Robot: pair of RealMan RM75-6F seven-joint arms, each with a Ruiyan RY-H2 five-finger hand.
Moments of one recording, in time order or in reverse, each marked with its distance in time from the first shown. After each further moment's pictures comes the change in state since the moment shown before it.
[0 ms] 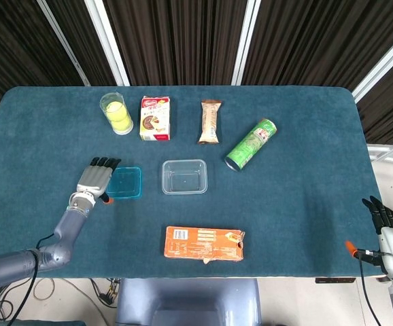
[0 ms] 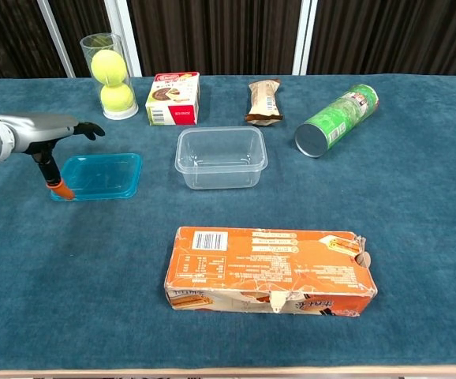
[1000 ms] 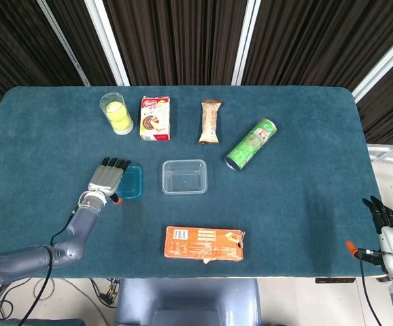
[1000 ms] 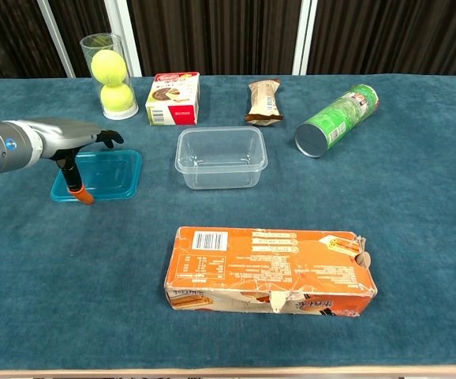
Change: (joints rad) left arm -0.061 -0.066 0.015 0.054 -0.055 -0.010 0.080; right arm 0.002 0.002 0.003 0.000 0.011 -0.009 -0.001
